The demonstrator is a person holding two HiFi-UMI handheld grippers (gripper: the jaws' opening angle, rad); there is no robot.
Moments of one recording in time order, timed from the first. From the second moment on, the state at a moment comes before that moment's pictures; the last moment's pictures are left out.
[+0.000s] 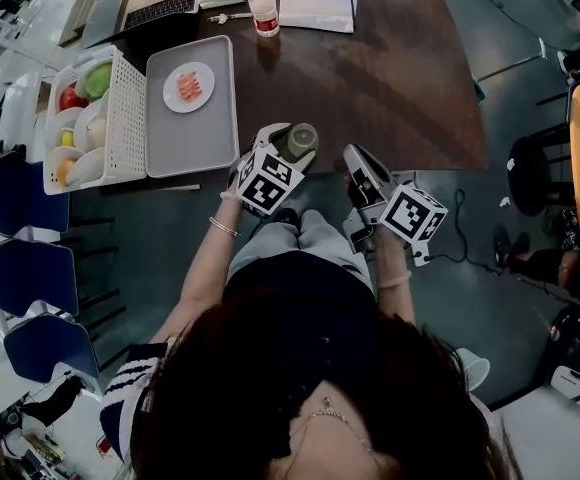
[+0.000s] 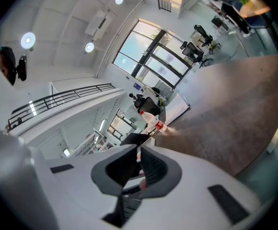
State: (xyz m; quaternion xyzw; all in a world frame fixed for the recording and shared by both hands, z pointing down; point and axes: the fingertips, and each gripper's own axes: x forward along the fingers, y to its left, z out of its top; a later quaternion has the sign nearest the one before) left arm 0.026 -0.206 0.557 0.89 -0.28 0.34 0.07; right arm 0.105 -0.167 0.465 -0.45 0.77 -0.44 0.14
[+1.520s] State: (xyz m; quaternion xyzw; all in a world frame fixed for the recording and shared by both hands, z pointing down) left arm -0.030 -0.202 0.461 0.87 -0.45 0.06 0.19; right arm 0.078 -0.190 0.462 -0.53 0.81 -0.24 -0.07
